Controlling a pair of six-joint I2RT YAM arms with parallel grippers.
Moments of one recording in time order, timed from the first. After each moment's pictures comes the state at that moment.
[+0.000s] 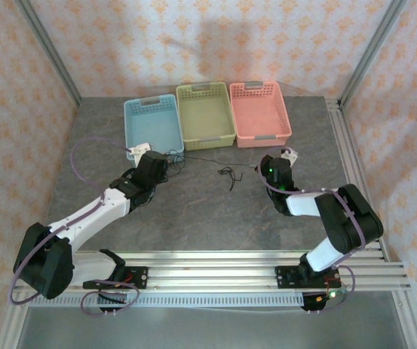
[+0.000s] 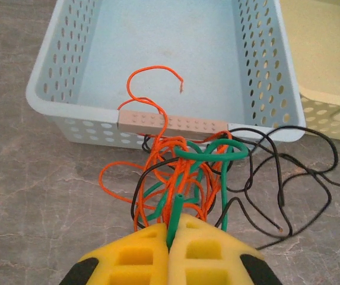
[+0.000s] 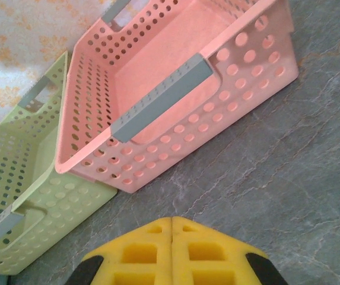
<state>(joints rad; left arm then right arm) -0.46 1.24 0.76 -0.29 -0.47 -0.65 0.37 1.57 0.50 0.69 0.25 0.78</state>
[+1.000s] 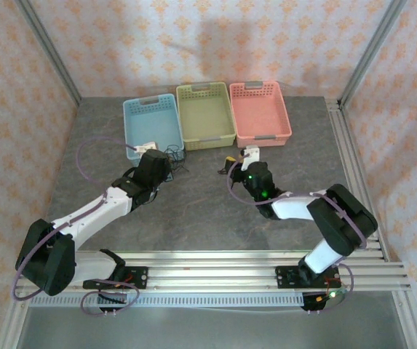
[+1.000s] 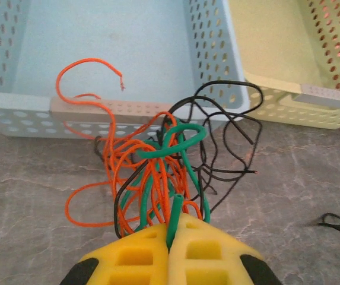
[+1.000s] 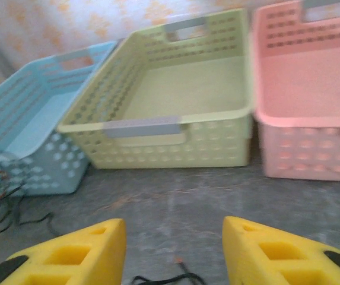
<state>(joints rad) -0.46 1.26 0.76 -0.21 -0.33 -0.64 0.63 1.59 0.57 0.76 0.17 0.28</state>
